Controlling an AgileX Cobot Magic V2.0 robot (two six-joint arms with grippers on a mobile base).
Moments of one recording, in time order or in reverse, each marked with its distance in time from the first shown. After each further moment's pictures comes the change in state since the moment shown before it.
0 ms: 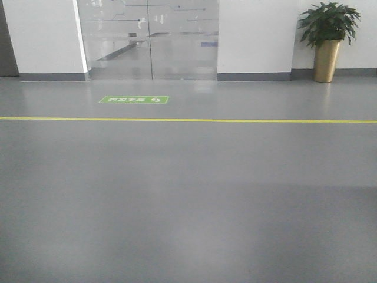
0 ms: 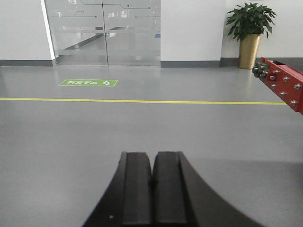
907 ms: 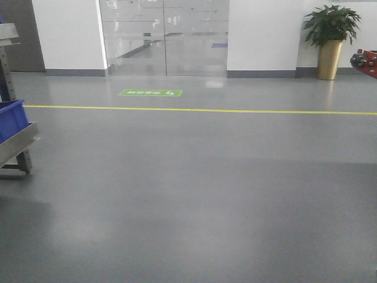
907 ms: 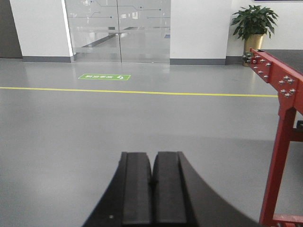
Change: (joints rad) left arm 0.000 0.000 0.000 0.000 0.000 0.000; right arm 0.000 0.000 0.000 0.000 0.000 0.000
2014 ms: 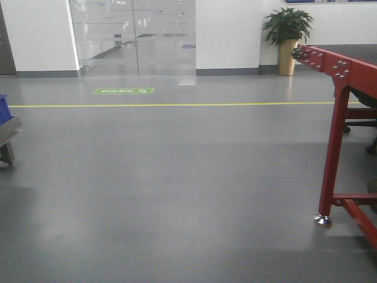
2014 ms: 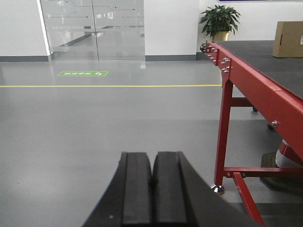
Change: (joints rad) left arm 0.019 0.000 0.000 0.000 0.000 0.000; right arm 0.000 0.000 0.000 0.000 0.008 0.000
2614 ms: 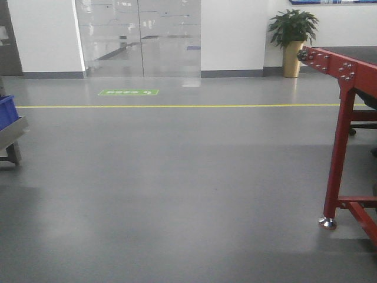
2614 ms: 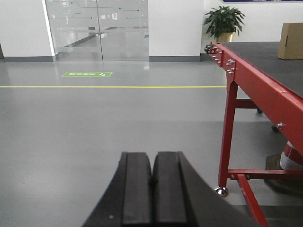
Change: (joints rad) left arm 0.000 0.000 0.000 0.000 0.000 0.000; right arm 0.000 0.000 0.000 0.000 0.000 0.000
